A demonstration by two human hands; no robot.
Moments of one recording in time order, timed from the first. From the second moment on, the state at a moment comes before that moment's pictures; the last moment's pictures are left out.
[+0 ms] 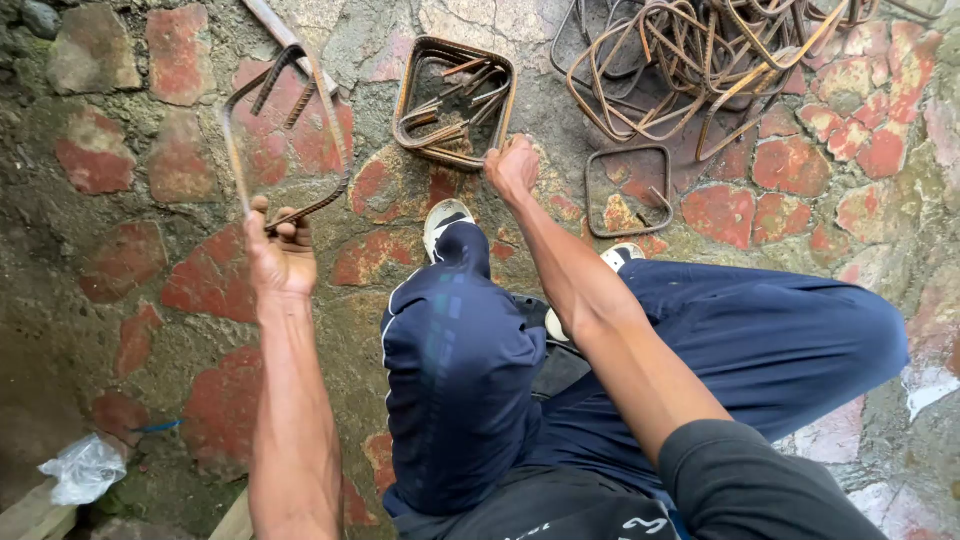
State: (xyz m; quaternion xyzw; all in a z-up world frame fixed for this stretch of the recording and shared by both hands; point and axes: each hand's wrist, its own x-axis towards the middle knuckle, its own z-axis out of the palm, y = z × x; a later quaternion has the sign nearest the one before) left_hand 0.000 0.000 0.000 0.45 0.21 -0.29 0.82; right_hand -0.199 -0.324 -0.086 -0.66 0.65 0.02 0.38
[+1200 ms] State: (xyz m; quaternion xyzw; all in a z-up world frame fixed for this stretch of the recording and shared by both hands) left_hand -0.046 -0.172 -0.065 0.73 -0.11 -0.33 0.59; right_hand -0.218 -0.344 -0.106 -0.67 0.53 -0.21 0.47
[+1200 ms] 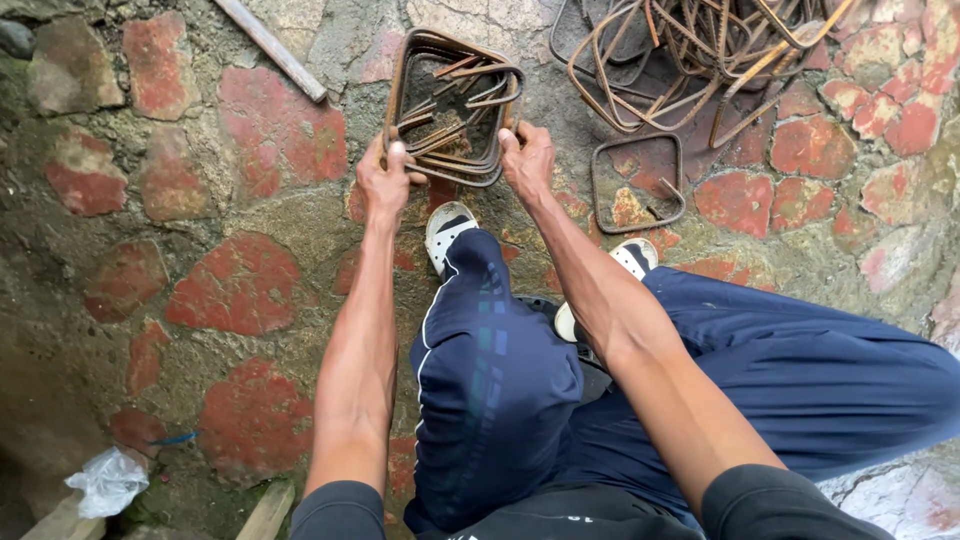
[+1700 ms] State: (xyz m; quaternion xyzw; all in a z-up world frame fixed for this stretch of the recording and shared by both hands) left_hand -0.051 -0.194 -0.070 0.91 -0.14 -0.09 0.38; right_hand -0.199 -0.339 -0.133 -0.68 0.59 -0.26 0.35
